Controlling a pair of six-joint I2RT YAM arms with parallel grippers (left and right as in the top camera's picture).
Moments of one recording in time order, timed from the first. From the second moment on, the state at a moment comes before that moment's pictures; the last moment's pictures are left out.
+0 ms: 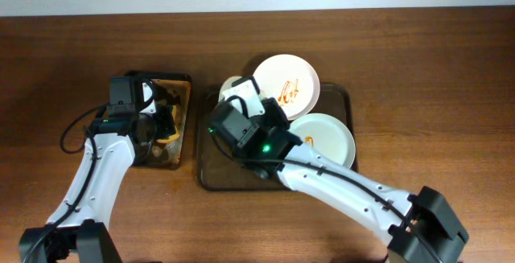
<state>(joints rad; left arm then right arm) 0.05 1.53 1.01 -0.56 0.10 -0.20 0.91 1.75 1.36 -0.54 0.86 0.17</state>
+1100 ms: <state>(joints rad) 0.05 1.53 1.01 -0.56 0.10 -0.20 -0.09 1.56 1.37 -0.85 0.19 0.39</state>
